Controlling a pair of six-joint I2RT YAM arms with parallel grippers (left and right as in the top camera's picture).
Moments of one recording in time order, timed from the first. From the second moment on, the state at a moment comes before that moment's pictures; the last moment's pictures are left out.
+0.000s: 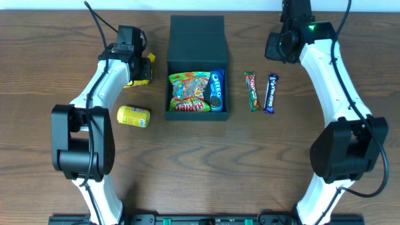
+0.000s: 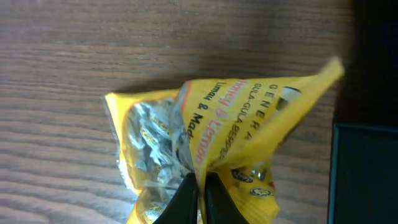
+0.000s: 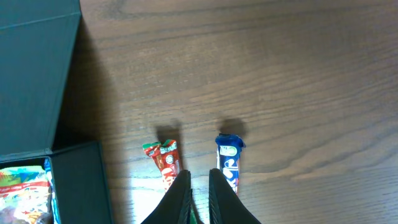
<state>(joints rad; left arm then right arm) -0.10 2.00 1.46 -0.58 -0.08 -0.09 0.12 2.00 1.84 -0.95 0.07 0.31</state>
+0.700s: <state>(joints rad) -0.08 1.96 1.46 -0.67 -0.07 -0.53 0.12 2.00 1.84 -0.98 0.07 0.31</state>
